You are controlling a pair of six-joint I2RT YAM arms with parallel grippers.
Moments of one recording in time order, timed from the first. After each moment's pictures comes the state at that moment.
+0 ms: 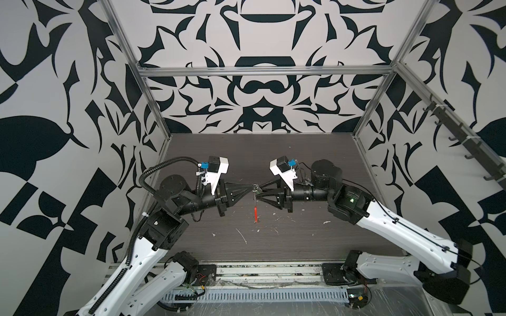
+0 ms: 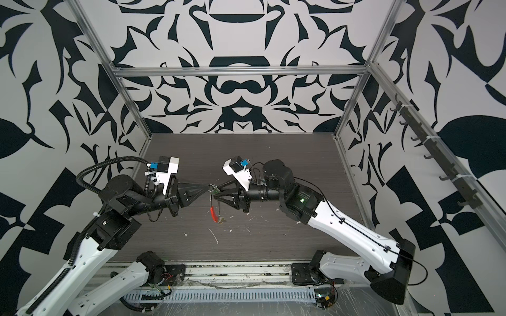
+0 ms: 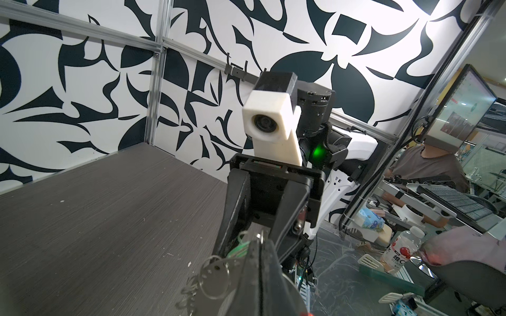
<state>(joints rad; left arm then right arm) -0.61 0.72 0.92 -0.11 0.76 -0.39 0.89 1.13 1.15 -0.21 -0.59 0.18</state>
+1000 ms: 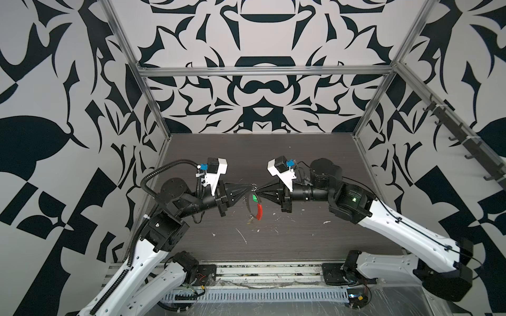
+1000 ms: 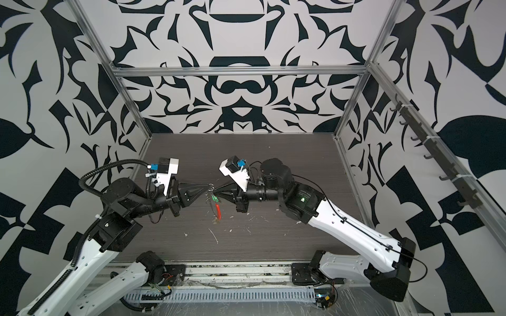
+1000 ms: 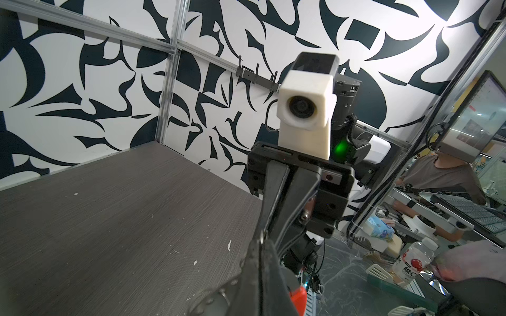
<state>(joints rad) -0.61 0.70 0.86 -0.07 0.71 -0.42 0.94 1.15 1.21 -0.30 -0.53 0.12</state>
